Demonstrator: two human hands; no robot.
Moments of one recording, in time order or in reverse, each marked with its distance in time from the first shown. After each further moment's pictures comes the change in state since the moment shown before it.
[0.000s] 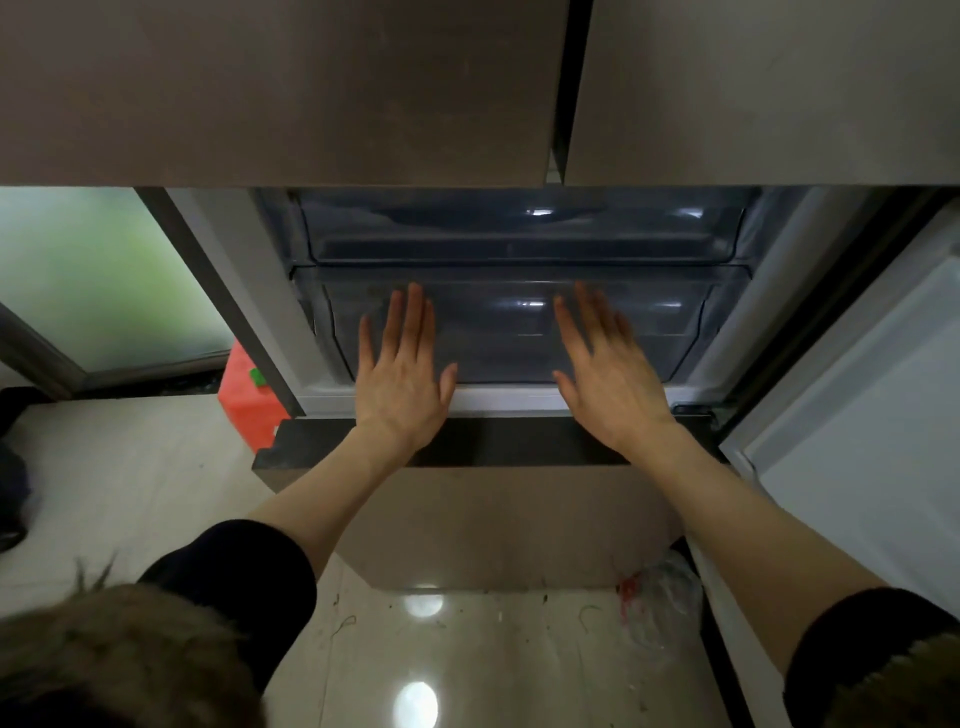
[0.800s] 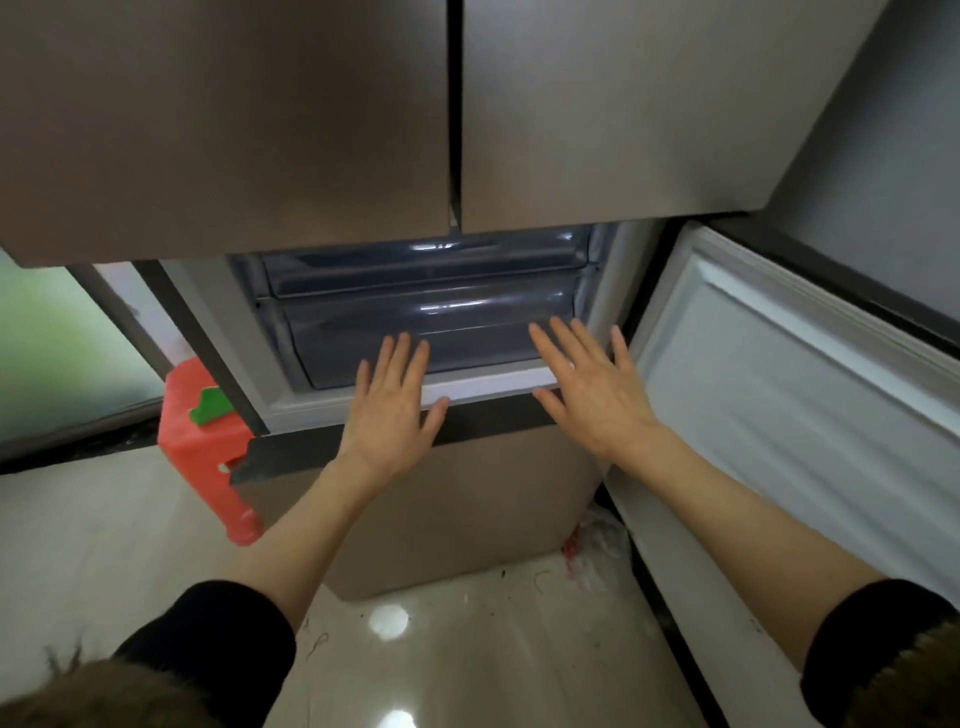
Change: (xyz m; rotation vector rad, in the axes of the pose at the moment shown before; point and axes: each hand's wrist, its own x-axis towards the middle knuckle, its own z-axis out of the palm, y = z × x) left_hand -0.061 0.023 -0.085 -0.285 -0.167 0.226; right_hand -0.099 -0.012 -0.105 -0.083 -0.129 0.184
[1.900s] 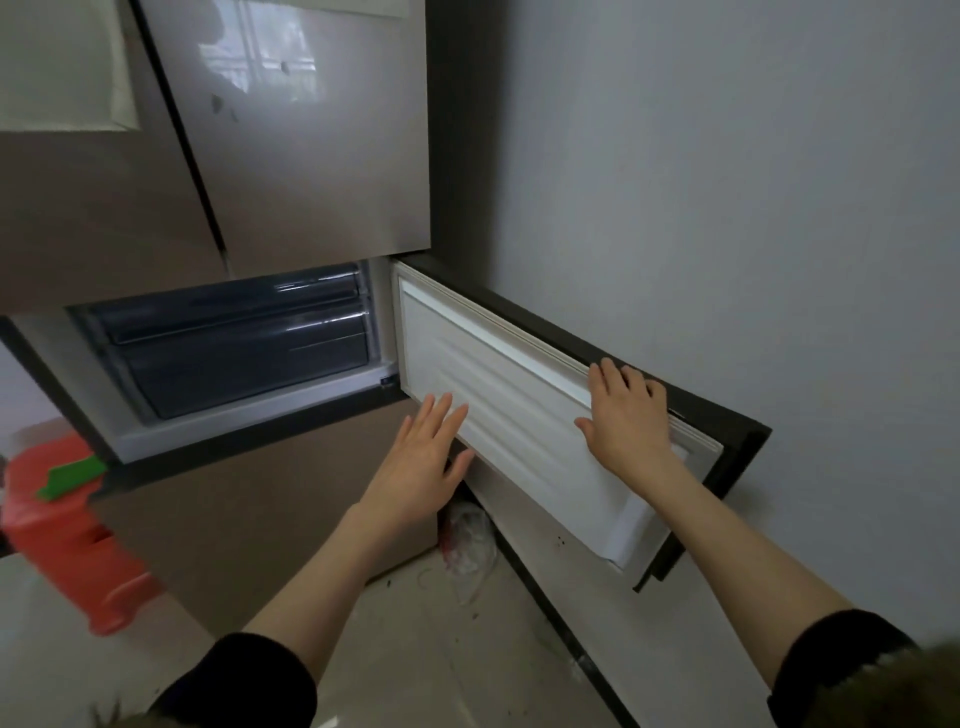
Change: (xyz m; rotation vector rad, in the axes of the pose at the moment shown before) left_hand -0.212 0.286 -0.061 -0.279 -0.139 0.453; right_hand -0.365 0.132 -0.132 -0.144 -0.047 0.579
